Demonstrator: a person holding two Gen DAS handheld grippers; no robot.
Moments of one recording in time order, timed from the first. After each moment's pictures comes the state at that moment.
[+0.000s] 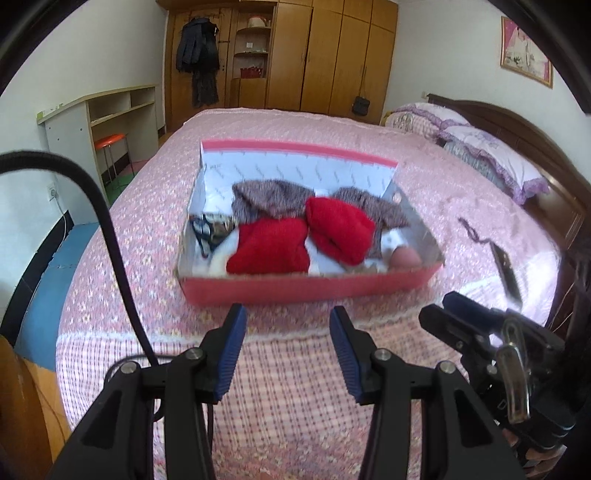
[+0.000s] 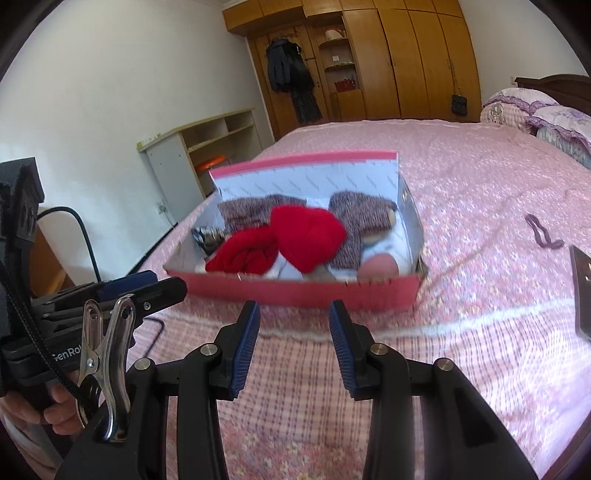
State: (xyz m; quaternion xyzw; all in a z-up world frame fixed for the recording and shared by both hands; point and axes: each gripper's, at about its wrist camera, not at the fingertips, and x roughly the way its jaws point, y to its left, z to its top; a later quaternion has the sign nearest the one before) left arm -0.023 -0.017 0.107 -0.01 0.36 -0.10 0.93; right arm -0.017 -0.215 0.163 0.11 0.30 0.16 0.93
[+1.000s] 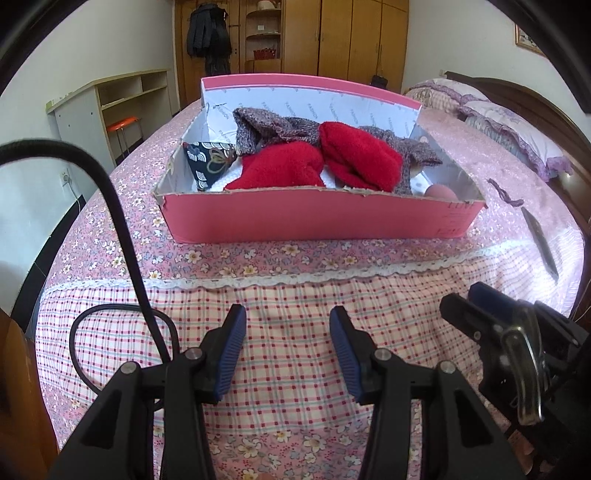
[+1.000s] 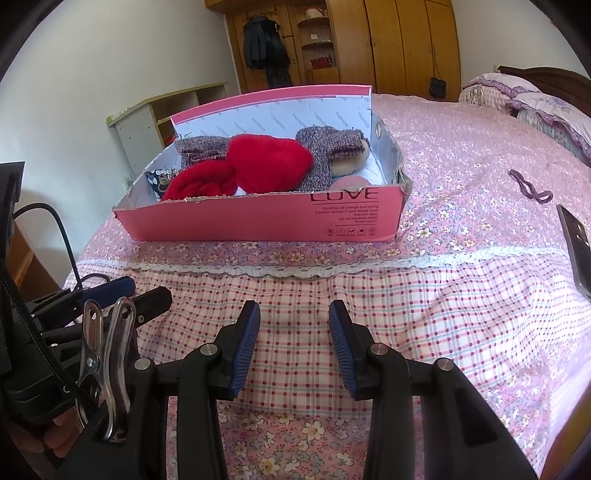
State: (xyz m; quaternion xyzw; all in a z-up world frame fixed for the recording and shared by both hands) left arm -0.020 -0.036 0.034 0.02 0.40 -0.06 0.92; right arm -0.018 -0.210 0.105 0.09 0.35 0.11 0.93
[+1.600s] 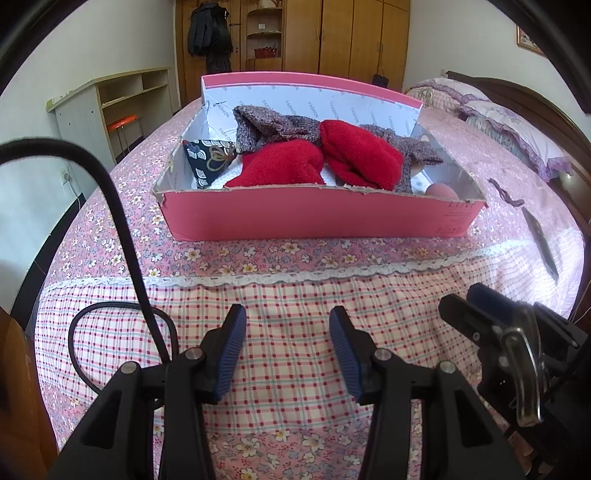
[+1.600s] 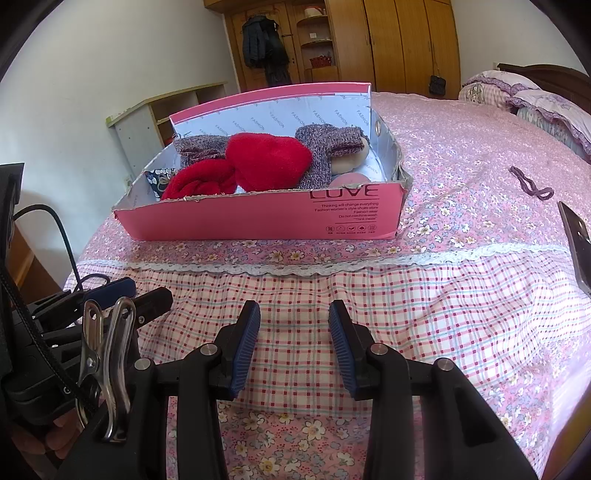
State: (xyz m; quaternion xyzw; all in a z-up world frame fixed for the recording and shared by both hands) left arm -0.019 -0.036 0.031 0.01 0.40 -0.06 0.92; right arm -0.017 -0.209 0.104 0.10 0.35 0.11 0.93
